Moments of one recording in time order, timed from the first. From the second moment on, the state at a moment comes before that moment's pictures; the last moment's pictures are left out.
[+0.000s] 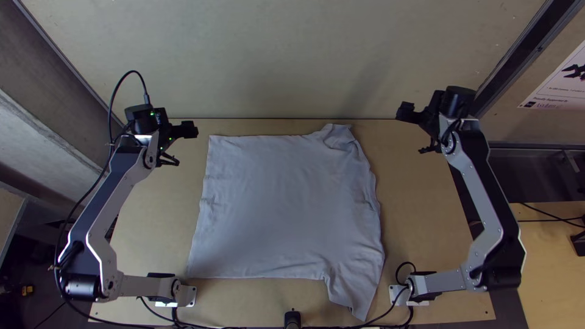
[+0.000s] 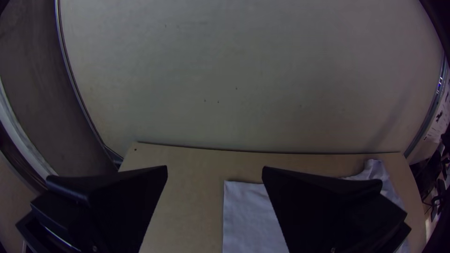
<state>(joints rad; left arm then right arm) 0.00 1.43 1.32 -0.29 -0.12 -0.05 0.04 1.54 1.51 -0.43 0.05 0.18</state>
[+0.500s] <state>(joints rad) -0.02 1.86 1.61 -0.40 -0.12 -0.11 0.04 1.78 1.65 -0.49 -0.05 0.23</state>
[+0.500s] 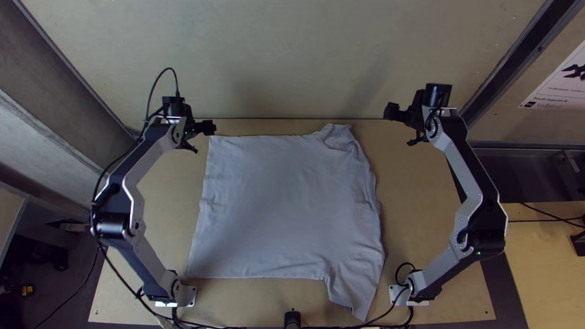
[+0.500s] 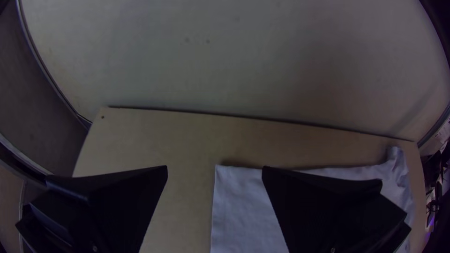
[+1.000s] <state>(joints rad) -0.04 2.15 1.83 -0.49 -0.18 -0.08 0.02 1.84 1.67 -0.51 -0.08 0.26</state>
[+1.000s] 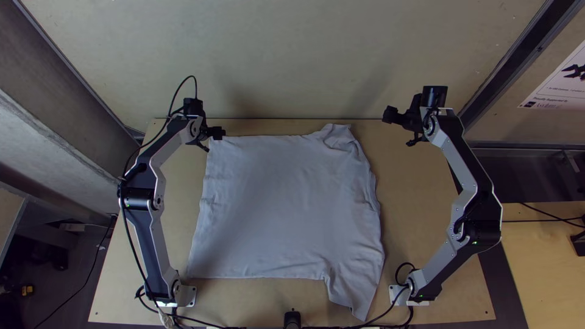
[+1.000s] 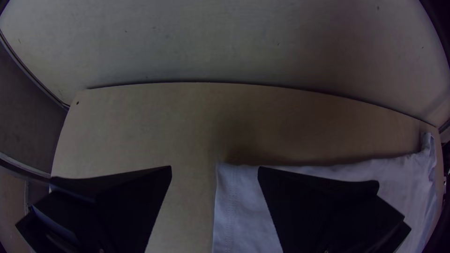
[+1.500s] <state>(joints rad) -0.05 2.21 1.85 -0.51 -0.25 -0.08 0.02 1.89 1.73 -0.54 -0.08 0.26</state>
